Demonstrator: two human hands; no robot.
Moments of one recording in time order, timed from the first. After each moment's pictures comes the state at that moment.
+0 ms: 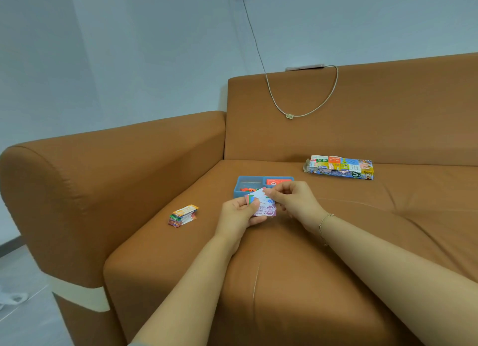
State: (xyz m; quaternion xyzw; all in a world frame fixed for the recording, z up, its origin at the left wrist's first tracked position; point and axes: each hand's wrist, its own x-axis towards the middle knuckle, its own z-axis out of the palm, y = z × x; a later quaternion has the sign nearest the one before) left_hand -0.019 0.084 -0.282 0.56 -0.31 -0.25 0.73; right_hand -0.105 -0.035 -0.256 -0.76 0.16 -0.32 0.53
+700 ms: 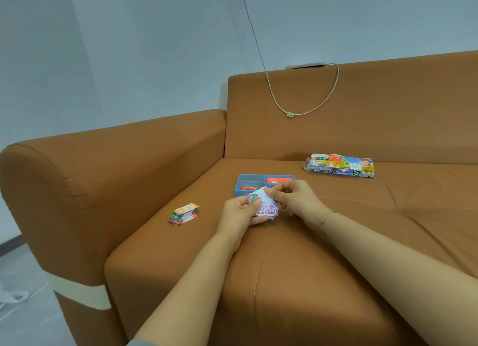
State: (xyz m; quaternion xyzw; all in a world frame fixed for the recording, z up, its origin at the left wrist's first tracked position) left_hand -0.018 0.082 -0.285 0.57 -0.31 -0.25 0.72; right_hand -0.105 -0.039 -0.255 -0.78 0.18 -0.27 0.53
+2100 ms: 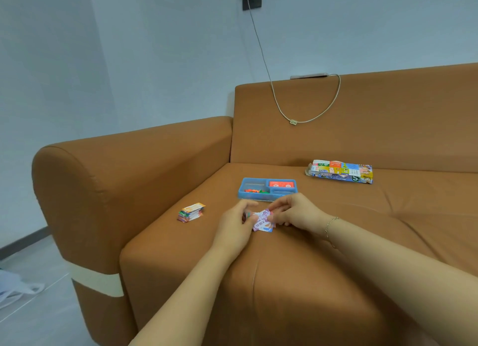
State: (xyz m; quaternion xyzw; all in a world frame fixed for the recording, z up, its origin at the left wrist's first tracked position) left_hand -0.028 0.114 -0.293 0.75 -0.42 0.02 0.51; right_hand -0.124 -0.032 -0.258 -0.84 0.18 -0.15 0.49
